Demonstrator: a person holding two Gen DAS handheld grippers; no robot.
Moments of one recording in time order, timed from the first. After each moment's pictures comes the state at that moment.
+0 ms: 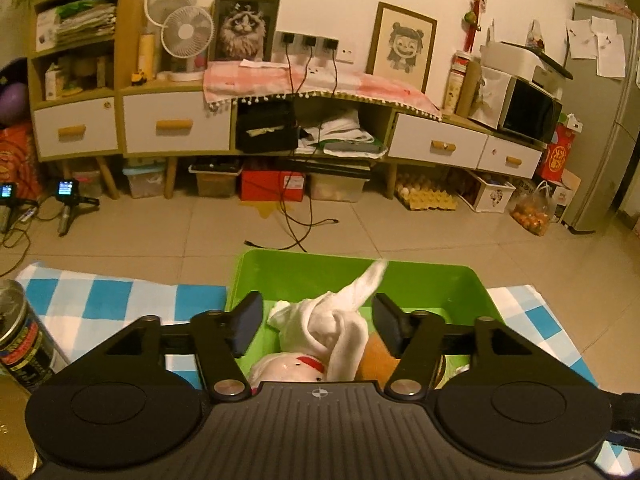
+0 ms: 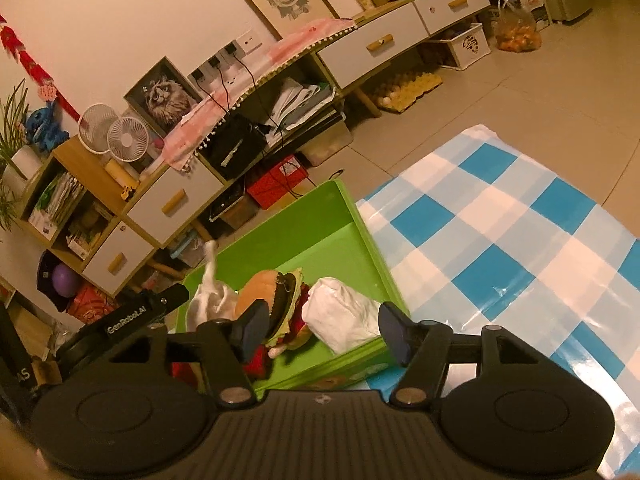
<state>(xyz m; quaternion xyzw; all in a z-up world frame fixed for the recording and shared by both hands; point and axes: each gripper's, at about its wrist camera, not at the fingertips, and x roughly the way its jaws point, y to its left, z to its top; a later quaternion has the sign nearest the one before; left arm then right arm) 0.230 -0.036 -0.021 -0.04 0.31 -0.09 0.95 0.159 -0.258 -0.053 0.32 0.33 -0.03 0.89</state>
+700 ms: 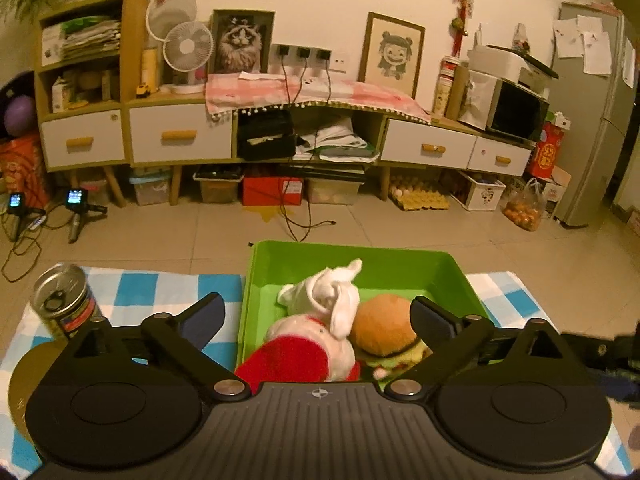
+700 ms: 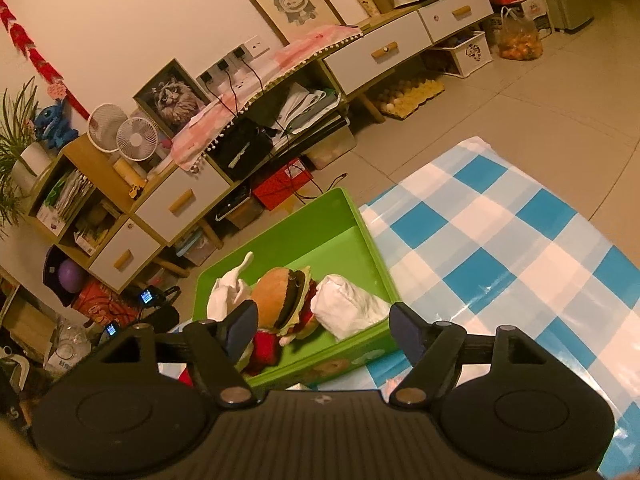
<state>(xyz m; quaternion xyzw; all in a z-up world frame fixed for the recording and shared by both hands) 0.176 -0.024 -0.001 -0.03 0.30 -0.10 0.95 0.130 -0.257 -0.029 0.31 0.33 -0.03 0.89</state>
